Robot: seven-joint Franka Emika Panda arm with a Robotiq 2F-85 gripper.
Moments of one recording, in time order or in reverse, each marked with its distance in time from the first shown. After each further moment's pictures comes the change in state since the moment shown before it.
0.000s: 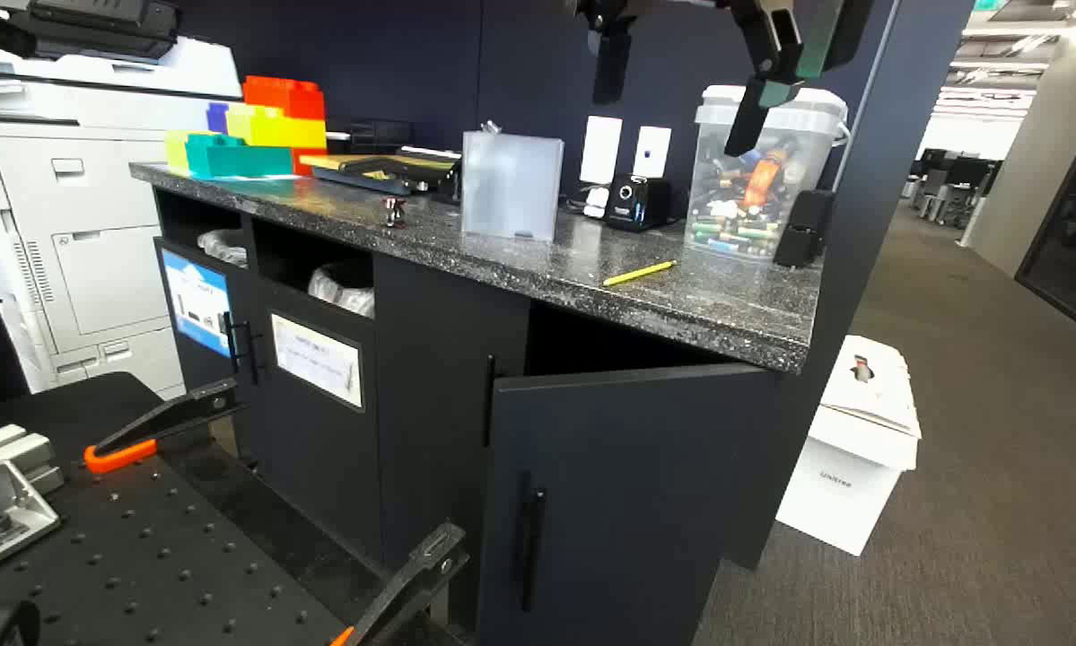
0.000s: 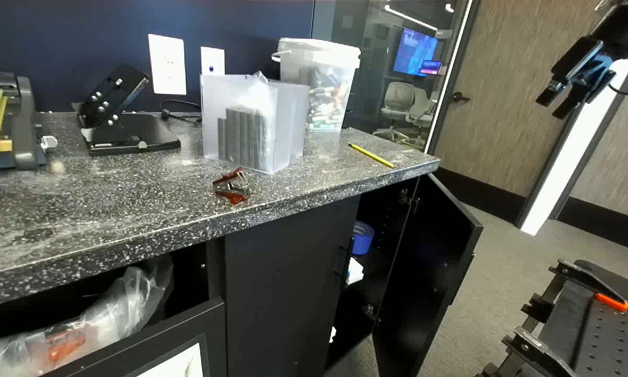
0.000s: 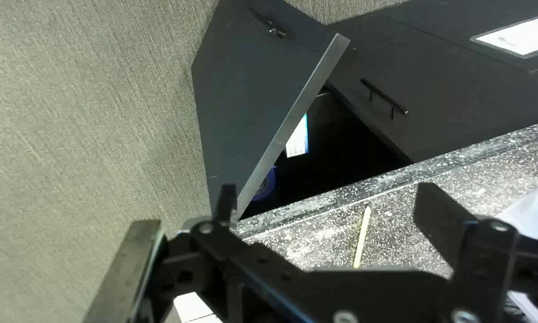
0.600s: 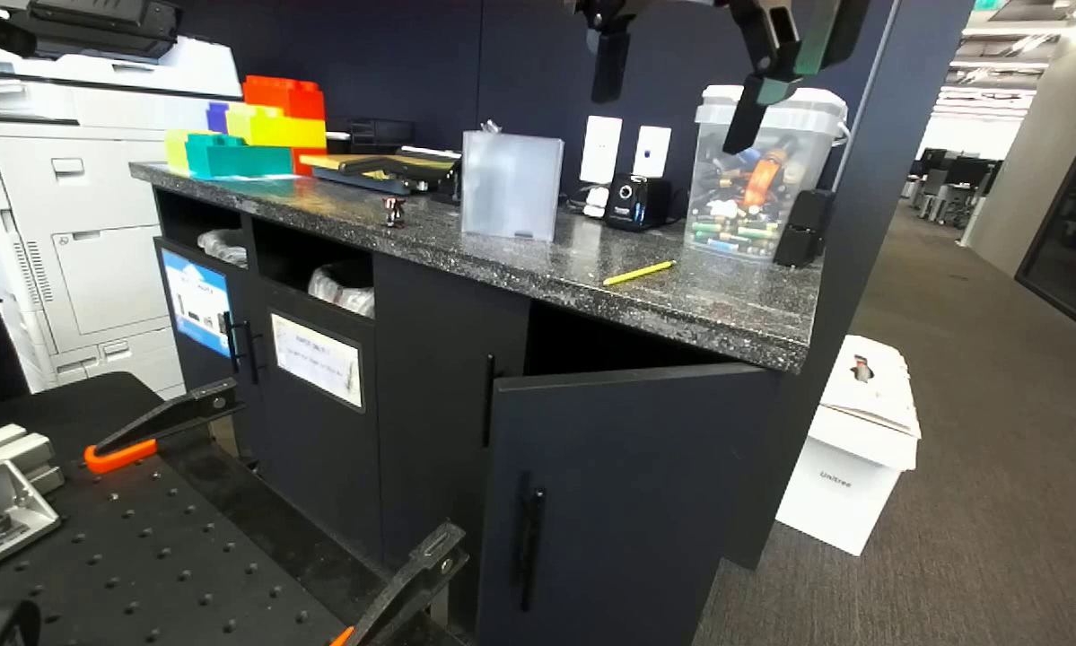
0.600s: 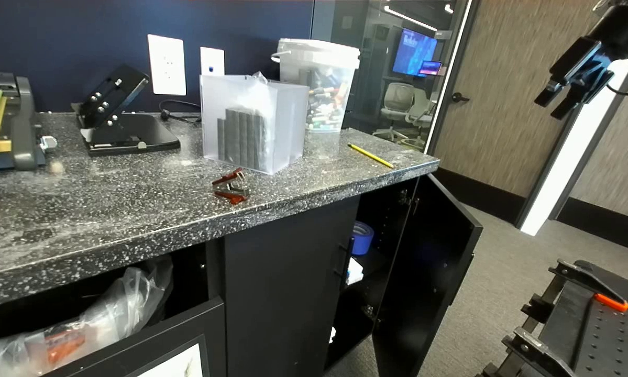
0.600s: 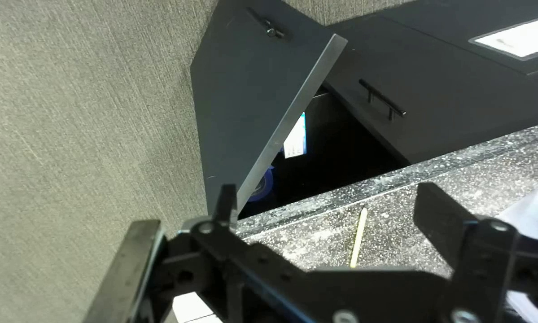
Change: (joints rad) arm -0.011 0.000 0.020 0.000 0.000 0.000 0.002
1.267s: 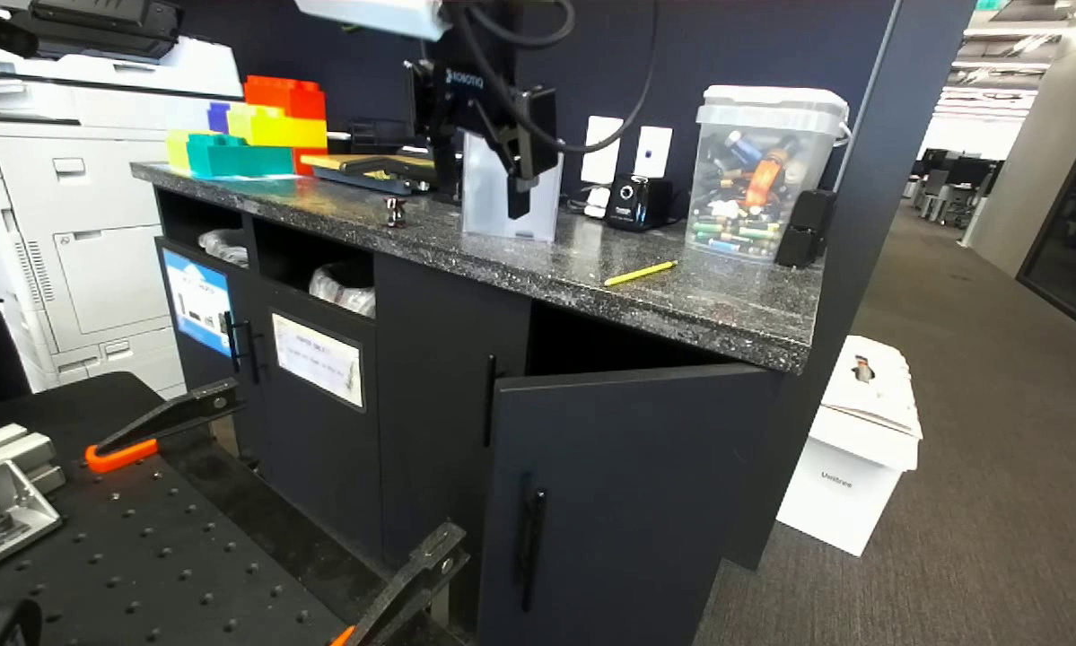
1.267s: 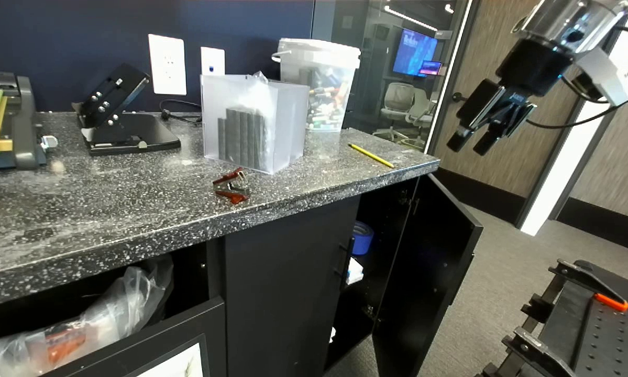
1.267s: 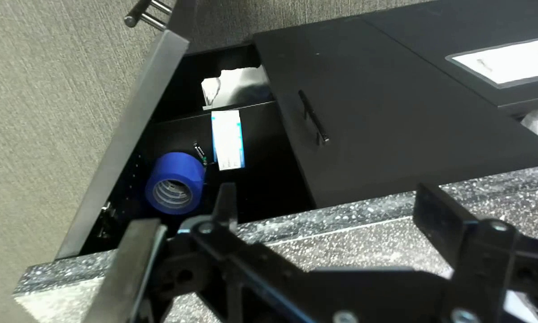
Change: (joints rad) arm 0.082 0.187 0.343 -0.068 -0.058 0.354 0.337
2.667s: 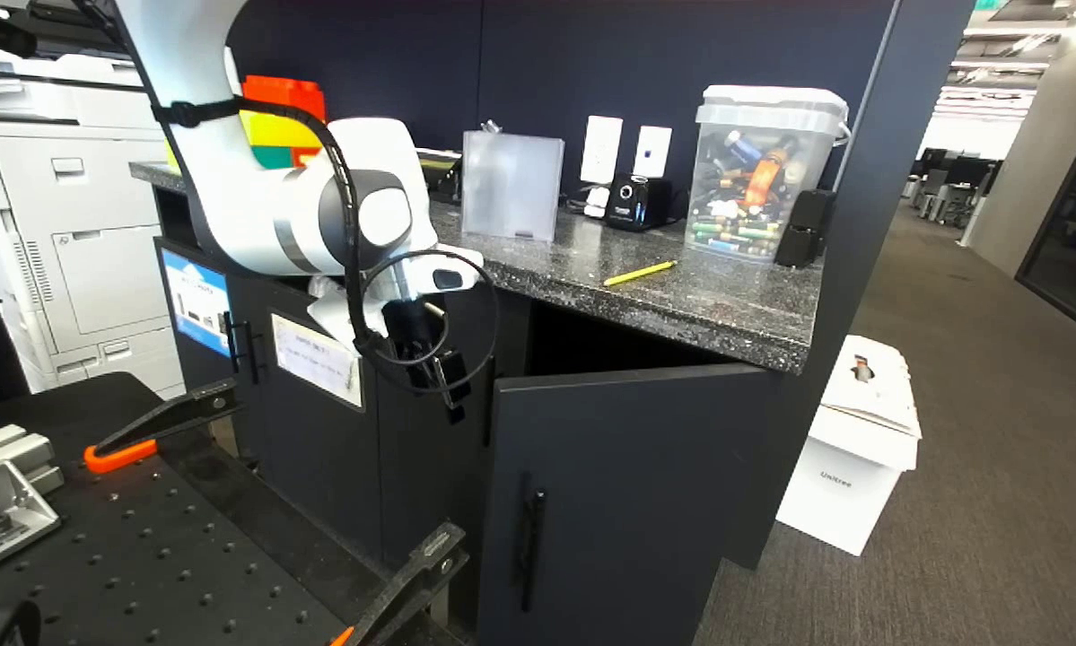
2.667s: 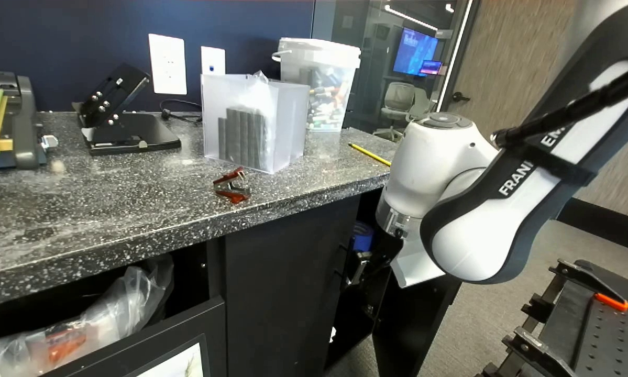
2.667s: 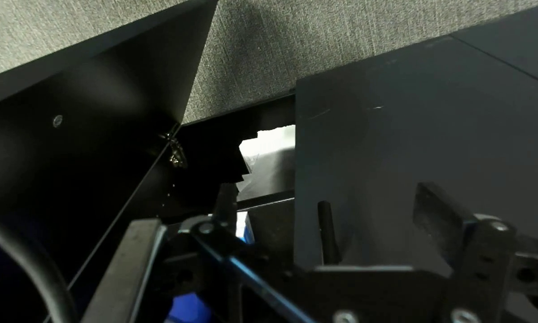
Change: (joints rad) arm 0.484 0.877 -0.267 0.473 -0.179 0.200 0.663
